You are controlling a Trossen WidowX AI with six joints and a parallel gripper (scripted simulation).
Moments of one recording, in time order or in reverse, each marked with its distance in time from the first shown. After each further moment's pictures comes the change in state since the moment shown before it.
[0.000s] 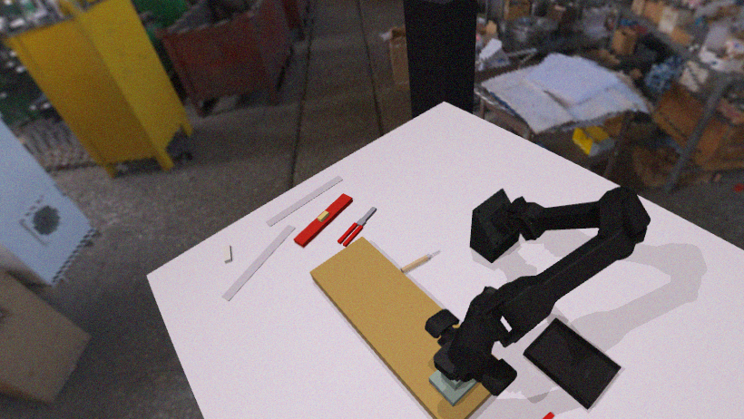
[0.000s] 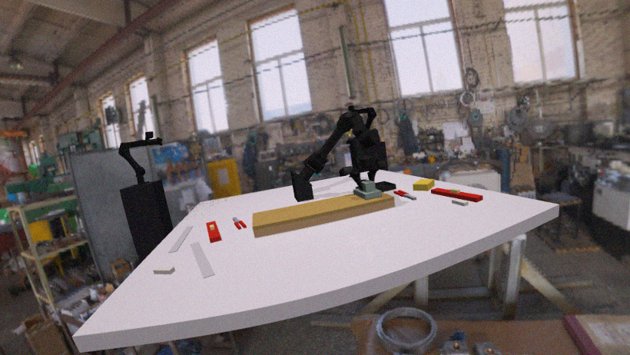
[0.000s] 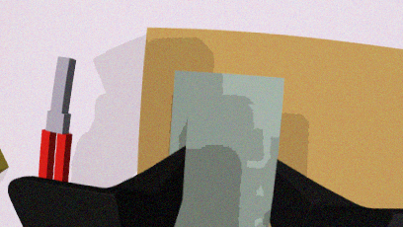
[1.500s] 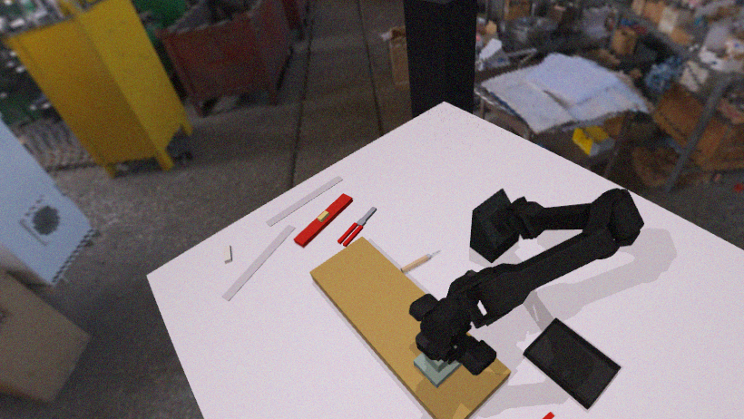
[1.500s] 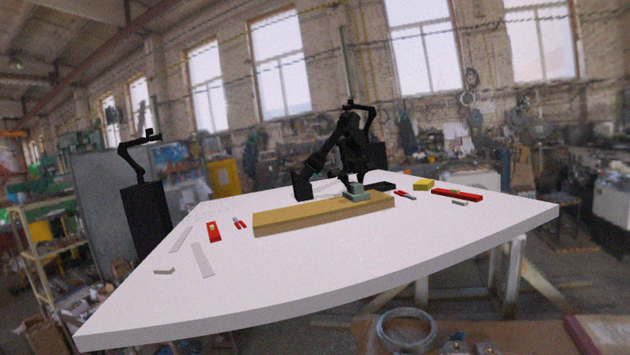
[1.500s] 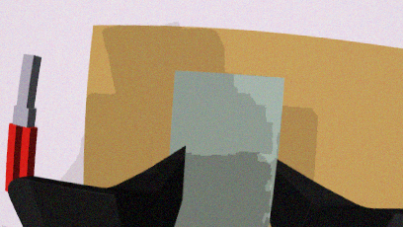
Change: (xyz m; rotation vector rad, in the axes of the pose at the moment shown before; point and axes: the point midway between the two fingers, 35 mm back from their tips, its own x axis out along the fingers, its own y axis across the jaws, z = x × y) arm 0.000 -0.049 -0.001 -0.006 0.001 0.001
